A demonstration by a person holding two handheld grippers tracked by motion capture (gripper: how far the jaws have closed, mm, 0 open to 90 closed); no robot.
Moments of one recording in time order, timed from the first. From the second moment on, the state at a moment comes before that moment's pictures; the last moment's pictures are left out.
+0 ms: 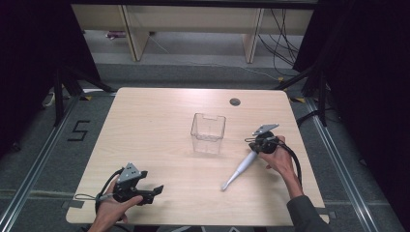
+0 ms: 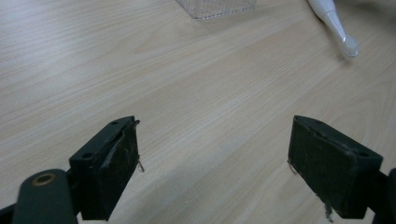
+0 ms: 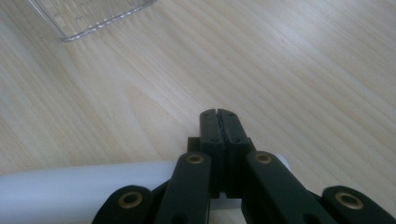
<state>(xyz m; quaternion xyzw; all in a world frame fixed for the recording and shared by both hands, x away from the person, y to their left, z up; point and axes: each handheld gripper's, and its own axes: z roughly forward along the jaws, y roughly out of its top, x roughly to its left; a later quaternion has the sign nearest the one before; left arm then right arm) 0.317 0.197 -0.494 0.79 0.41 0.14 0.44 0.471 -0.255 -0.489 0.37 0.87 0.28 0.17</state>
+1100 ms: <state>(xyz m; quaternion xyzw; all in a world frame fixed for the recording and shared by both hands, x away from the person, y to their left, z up) 0.318 0.194 -0.496 0.79 0.40 0.13 0.45 0.438 -0.267 -0.482 0.35 0.88 0.27 0.14</state>
